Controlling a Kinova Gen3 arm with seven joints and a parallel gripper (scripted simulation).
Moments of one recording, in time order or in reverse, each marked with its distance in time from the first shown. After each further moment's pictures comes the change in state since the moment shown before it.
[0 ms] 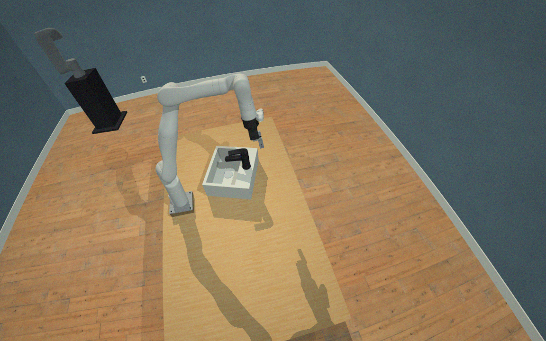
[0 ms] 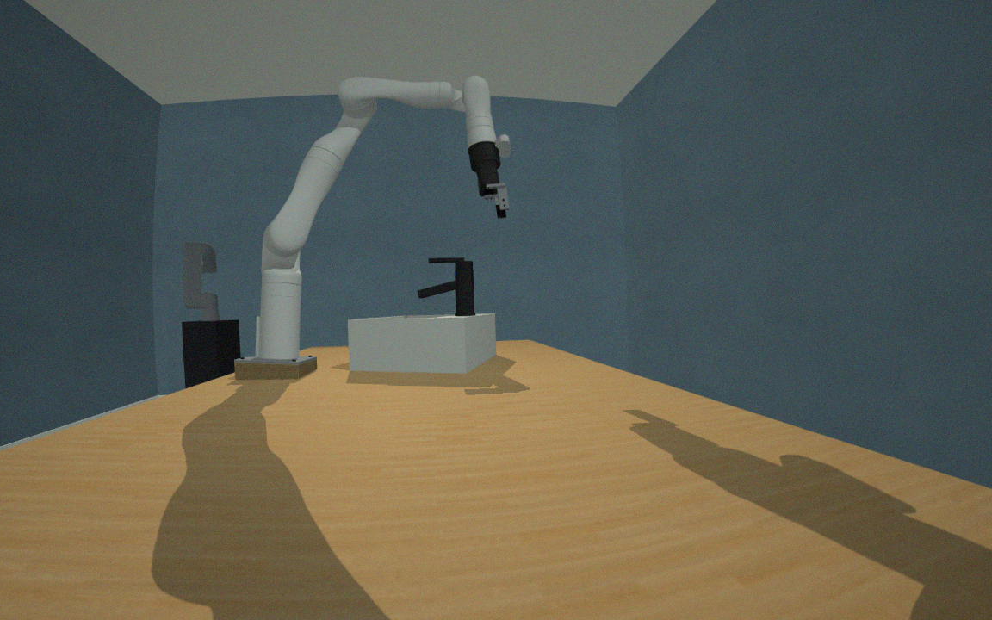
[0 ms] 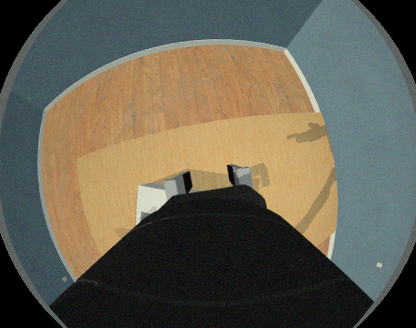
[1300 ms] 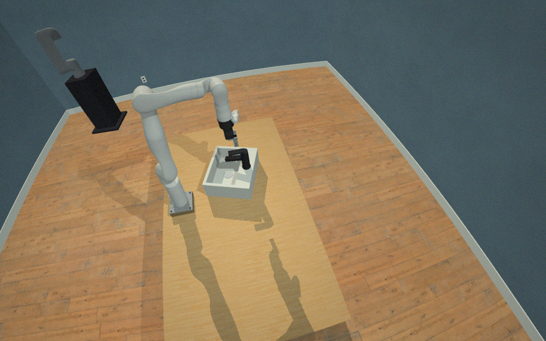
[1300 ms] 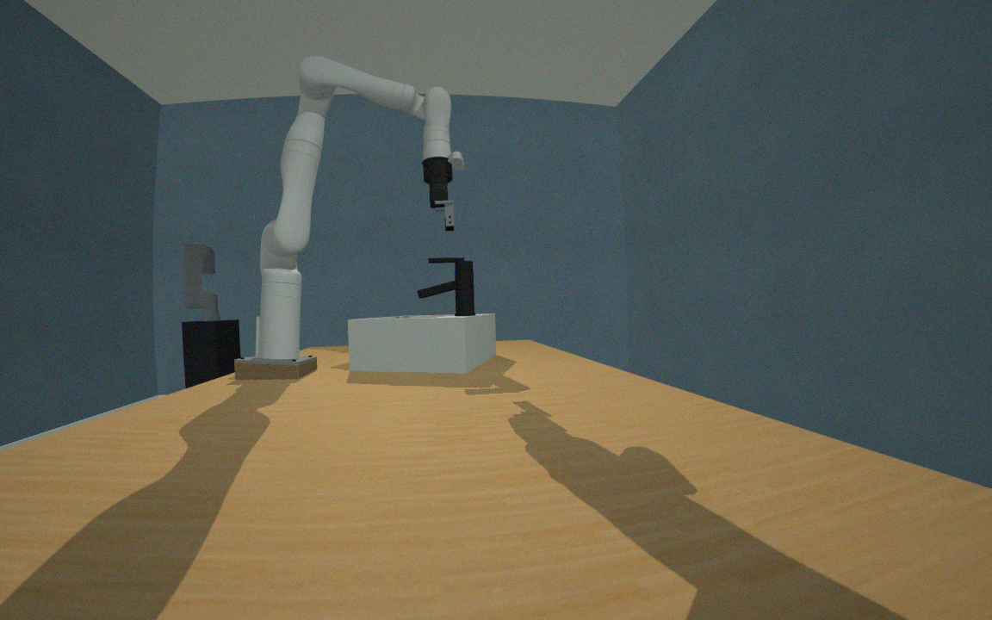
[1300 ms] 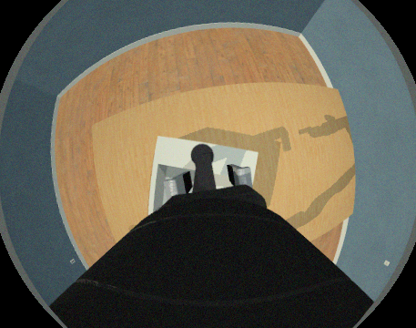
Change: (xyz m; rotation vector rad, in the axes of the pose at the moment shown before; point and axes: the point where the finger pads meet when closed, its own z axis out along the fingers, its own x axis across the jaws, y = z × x) arm -0.067 0.130 0.000 -0.069 -0.114 -0.023
